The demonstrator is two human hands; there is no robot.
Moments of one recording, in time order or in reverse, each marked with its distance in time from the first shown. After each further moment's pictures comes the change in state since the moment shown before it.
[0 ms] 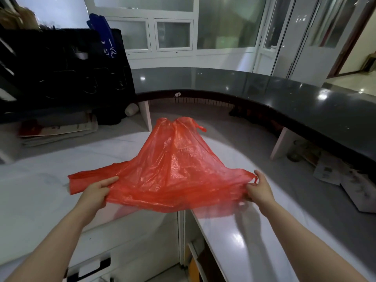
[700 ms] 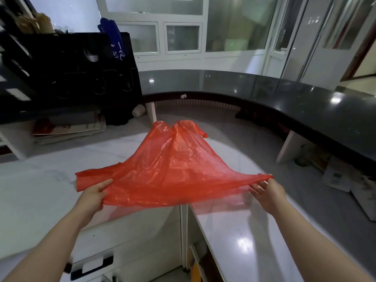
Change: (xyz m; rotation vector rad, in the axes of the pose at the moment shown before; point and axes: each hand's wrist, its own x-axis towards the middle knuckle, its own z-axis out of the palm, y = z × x) left_hand -0.008 -0.016 -0.013 0.019 0.084 -0.020; right_hand 0.023 -0.002 -0.011 0.710 0.020 0.221
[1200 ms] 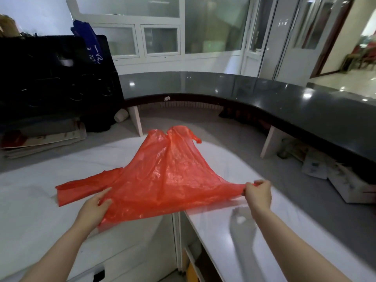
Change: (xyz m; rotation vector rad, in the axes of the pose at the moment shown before) left_hand 0.003 -0.005 0.029 0.305 -0.048 0.246; right_hand -0.039 0.022 0.004 -0.581 0.349 -0.317
